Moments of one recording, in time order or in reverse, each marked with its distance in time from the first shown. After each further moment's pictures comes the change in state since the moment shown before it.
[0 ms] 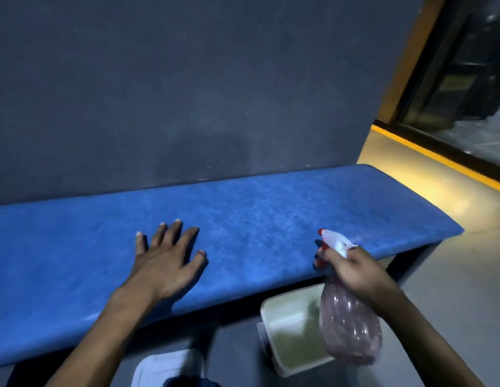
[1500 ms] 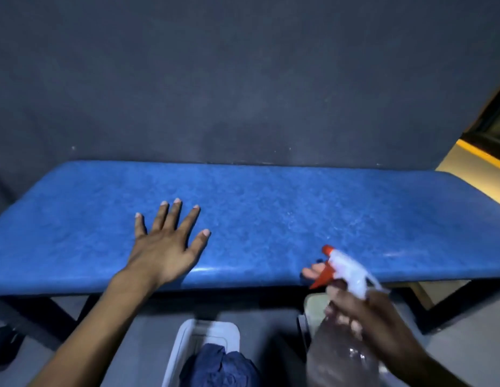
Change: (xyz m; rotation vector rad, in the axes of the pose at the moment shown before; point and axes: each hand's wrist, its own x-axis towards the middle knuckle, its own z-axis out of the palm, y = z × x) left_hand -0.047 -0.101 -0.003 0.061 0.029 -0.224; right_hand -0.061 -0.046 0.093 0.552 -0.329 -0.222
